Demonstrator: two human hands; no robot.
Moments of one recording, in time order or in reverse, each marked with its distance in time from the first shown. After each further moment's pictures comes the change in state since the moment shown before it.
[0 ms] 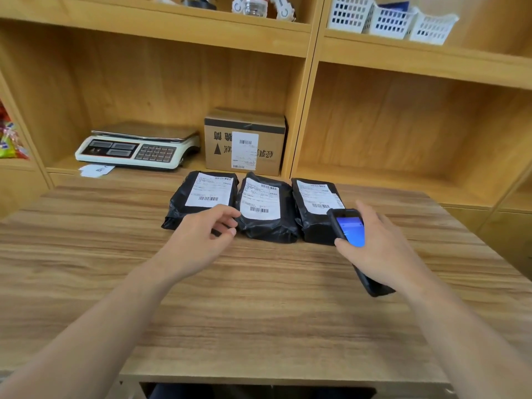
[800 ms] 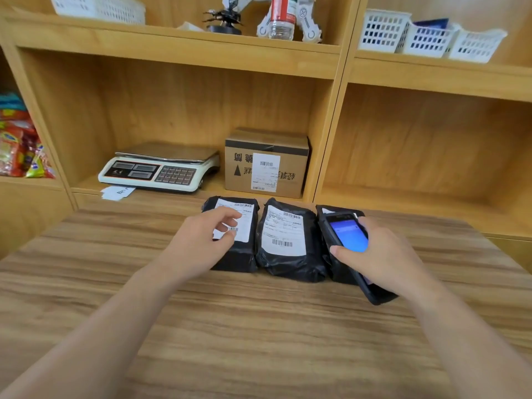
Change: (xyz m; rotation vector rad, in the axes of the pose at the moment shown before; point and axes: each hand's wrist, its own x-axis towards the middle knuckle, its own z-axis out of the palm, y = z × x) left_hand 0.060 -0.028 -0.038 0.113 0.091 -0.017; right_hand 0.072 -0.048 0.010 0.103 -0.041 -0.060
